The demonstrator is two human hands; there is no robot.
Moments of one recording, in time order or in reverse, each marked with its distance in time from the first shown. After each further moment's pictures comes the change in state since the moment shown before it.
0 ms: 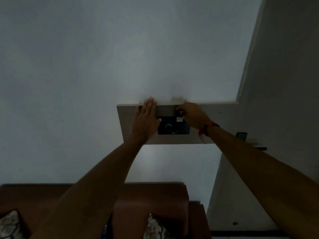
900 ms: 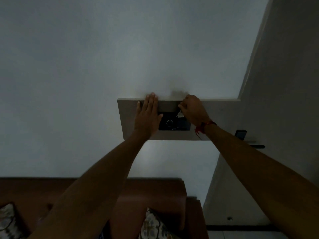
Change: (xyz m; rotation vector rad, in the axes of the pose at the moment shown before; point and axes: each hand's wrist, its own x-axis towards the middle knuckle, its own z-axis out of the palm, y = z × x) left_hand 0.001 -0.001 0.021 -0.070 0.071 -0.011; right_hand 0.002 -0.015 0.006 0.013 0.181 0.104
